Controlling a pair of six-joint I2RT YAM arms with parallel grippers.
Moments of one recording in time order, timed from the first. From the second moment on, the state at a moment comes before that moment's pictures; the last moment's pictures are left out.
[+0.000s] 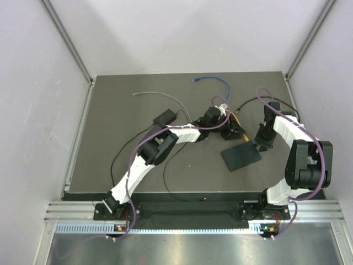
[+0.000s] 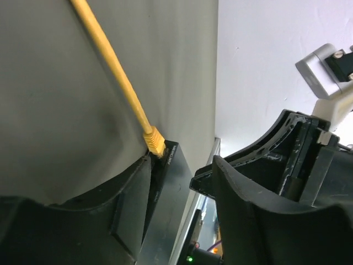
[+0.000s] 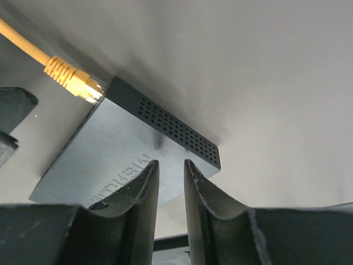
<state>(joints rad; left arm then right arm) -0.84 2.51 1.78 0.41 0.52 -1.26 -0.06 1.56 1.02 -0.86 0.02 0.43</state>
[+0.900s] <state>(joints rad) -0.90 2.58 1.78 0.50 0.46 -1.30 -0.07 1.58 1.01 -0.83 0.01 0.42</state>
